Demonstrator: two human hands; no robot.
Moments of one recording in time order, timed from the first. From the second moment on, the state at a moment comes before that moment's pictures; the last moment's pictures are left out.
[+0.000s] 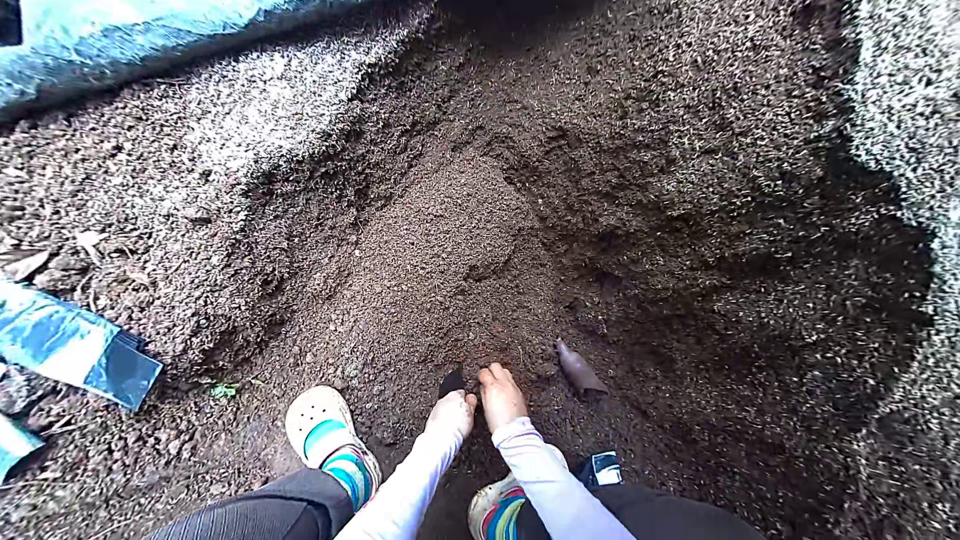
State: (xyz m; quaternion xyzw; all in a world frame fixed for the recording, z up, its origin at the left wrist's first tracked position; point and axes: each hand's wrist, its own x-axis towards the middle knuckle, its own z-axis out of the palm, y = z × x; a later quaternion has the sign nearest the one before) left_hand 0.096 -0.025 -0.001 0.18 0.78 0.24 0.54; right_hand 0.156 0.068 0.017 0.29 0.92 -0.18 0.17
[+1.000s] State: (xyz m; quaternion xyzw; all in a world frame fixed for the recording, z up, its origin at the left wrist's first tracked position) left_hand 0.082 -0.020 0.005 0.23 0.84 0.13 0.46; right_hand 0.147 0.075 0.024 0.23 0.92 -0.18 0.24
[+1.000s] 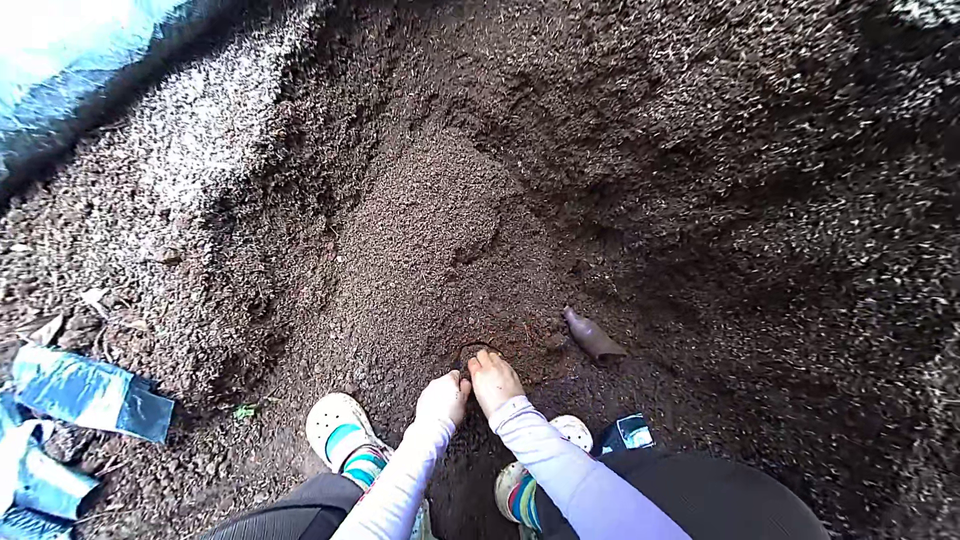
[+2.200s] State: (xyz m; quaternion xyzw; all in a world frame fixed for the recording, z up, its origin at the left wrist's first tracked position) left_hand 0.089 0.014 -0.049 0.57 0.77 0.28 0.07; right_hand -0.002 0.261 -0.028 0.22 0.91 -0.36 0.02
